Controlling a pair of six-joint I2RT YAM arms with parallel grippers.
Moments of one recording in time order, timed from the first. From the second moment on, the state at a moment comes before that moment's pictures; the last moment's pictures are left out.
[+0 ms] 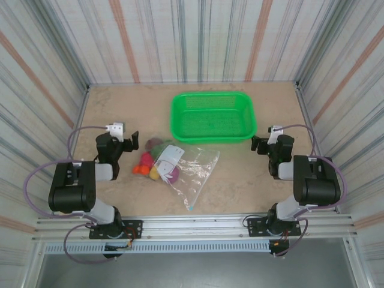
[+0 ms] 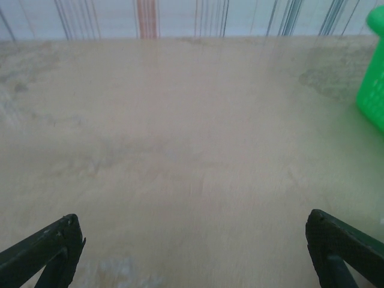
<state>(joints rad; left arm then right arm) 0.04 1.51 0.40 0.78 0.19 0.04 -0.09 1.55 0.36 0.75 -0.18 0.08</state>
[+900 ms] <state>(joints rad) 0.01 1.51 0.40 0.70 0.13 0.07 -0.08 1.55 0.38 0.75 -0.11 0.07</state>
